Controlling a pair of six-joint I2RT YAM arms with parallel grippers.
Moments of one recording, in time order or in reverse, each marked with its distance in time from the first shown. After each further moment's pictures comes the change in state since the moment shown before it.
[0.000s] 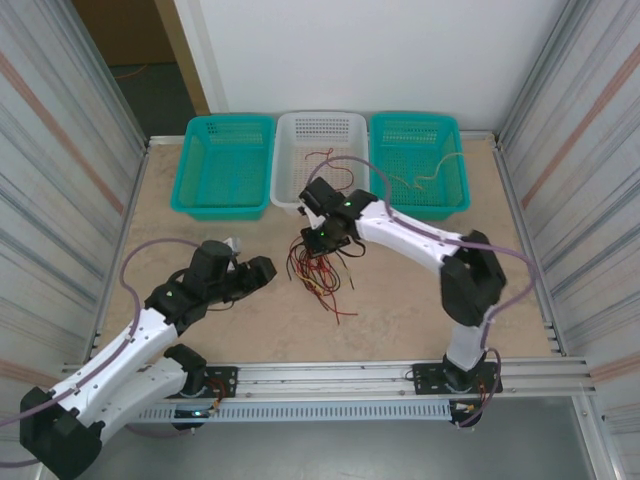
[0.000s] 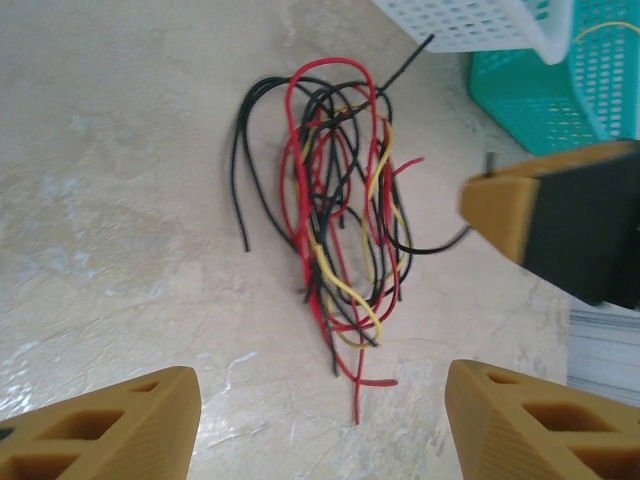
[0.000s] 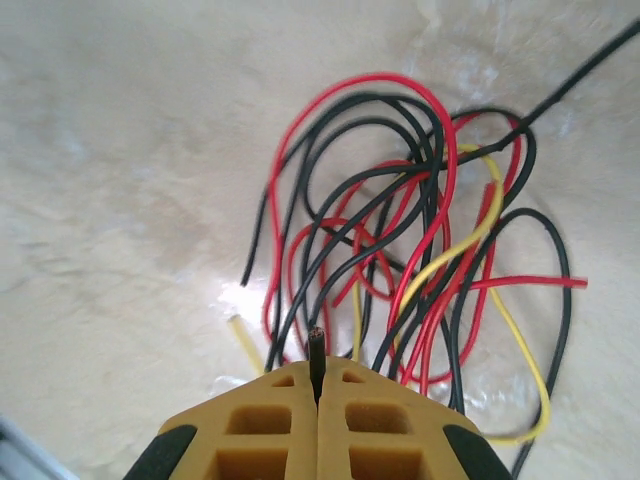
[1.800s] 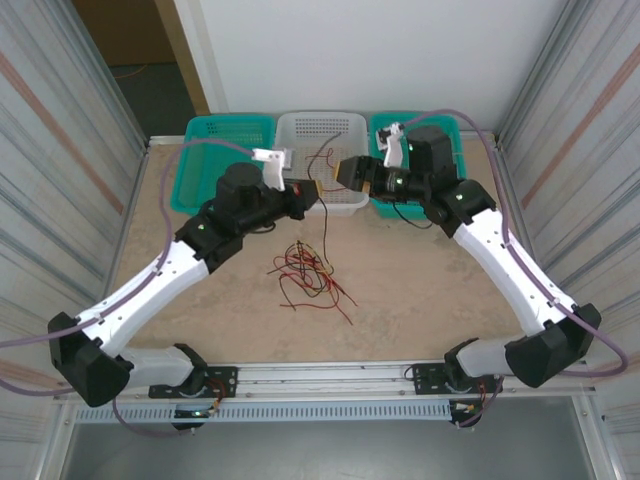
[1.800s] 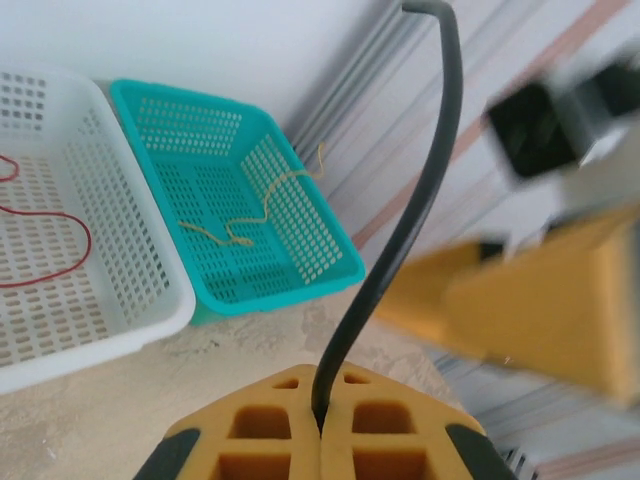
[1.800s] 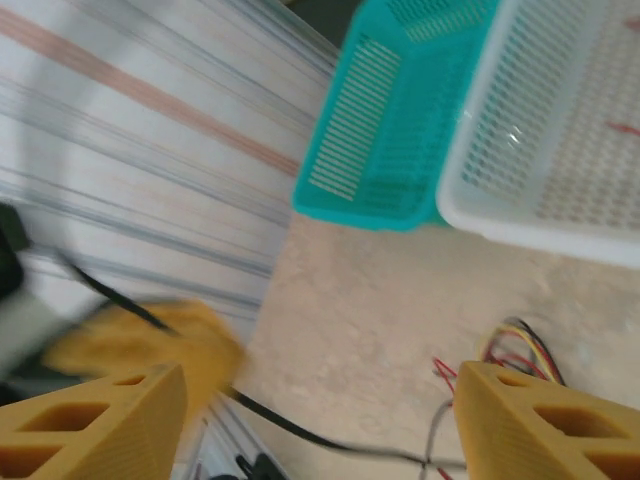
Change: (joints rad) left arm -0.101 0.454 0.636 0.292 0.013 0.367; right arm -0.322 -0.462 -0.132 0.309 -0.352 0.330
